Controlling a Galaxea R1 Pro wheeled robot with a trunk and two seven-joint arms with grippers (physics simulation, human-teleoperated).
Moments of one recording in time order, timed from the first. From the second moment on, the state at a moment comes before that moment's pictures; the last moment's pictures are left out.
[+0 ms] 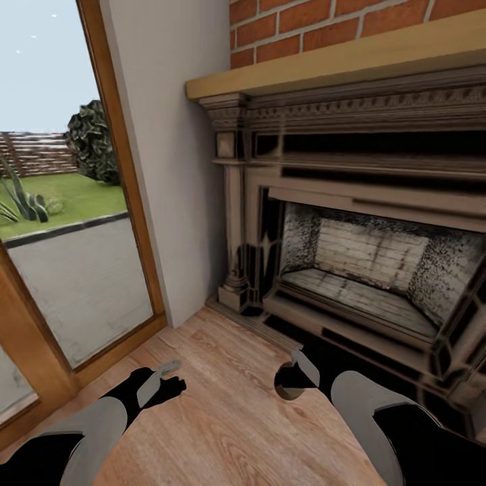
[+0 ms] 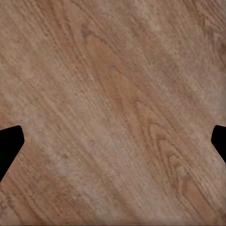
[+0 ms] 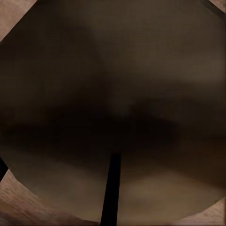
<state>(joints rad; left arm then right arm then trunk) -0.83 0.01 0.03 -0.15 0.33 0.44 0.10 -0.93 0.10 0.15 -0.16 -0.23 0.69 -0.05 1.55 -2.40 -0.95</state>
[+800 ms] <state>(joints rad) -0.83 0.00 0.03 -0.14 0.33 0.44 0.11 -0.93 0.10 0.15 -0.16 -0.23 0.69 -0.04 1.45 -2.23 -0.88</state>
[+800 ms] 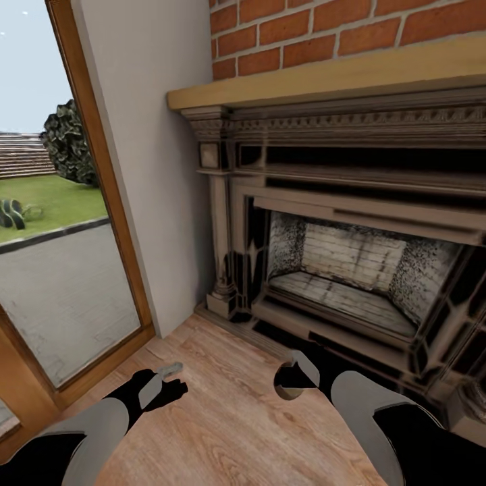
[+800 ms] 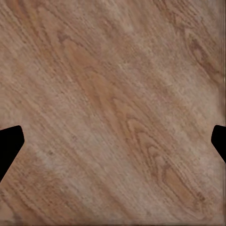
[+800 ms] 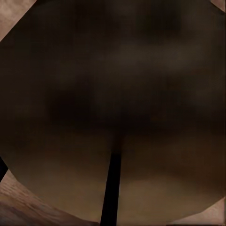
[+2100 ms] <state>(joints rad) -0.83 0.00 0.03 -0.13 0.33 0.44 0.11 -0.93 0.10 0.15 -0.16 -0.23 0.69 -0.04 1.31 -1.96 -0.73</state>
